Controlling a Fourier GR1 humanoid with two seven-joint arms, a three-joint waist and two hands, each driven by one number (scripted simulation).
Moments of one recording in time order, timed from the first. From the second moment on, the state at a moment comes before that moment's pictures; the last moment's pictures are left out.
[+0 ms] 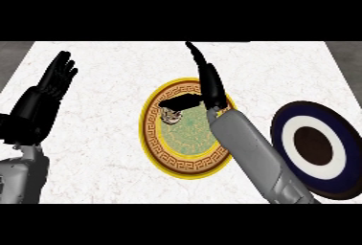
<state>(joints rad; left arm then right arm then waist) -0.27 0.24 0.13 -1.64 0.02 -0.12 0.14 -0.82 -0.01 0.36 -0.90 0.05 -0.50 0.05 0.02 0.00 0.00</state>
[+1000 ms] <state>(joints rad) -0.26 0.24 0.15 -1.64 0.02 -0.13 0.14 -0.44 -0.38 0.04 -1.14 -0.15 -0.07 -0.20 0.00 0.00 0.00</state>
